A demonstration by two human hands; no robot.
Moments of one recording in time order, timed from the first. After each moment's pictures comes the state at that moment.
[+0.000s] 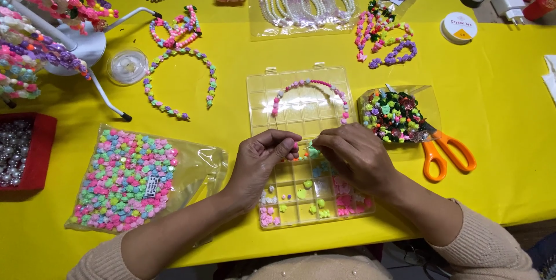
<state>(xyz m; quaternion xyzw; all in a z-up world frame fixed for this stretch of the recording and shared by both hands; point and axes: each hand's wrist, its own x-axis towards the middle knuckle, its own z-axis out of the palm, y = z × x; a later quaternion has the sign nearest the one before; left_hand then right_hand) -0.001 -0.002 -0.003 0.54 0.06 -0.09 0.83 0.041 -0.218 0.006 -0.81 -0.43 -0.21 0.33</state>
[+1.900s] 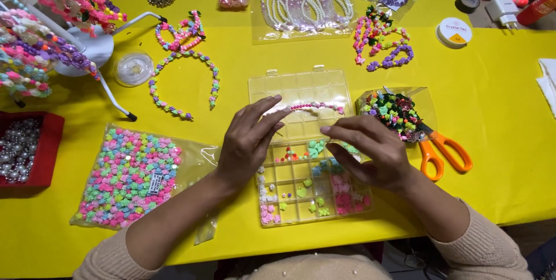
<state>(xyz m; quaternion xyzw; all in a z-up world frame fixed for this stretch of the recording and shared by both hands) 0.028 0.027 -0.011 0.85 -0.23 0.26 0.41 0.045 -0.232 0.036 -0.78 -0.44 -0.23 0.38</state>
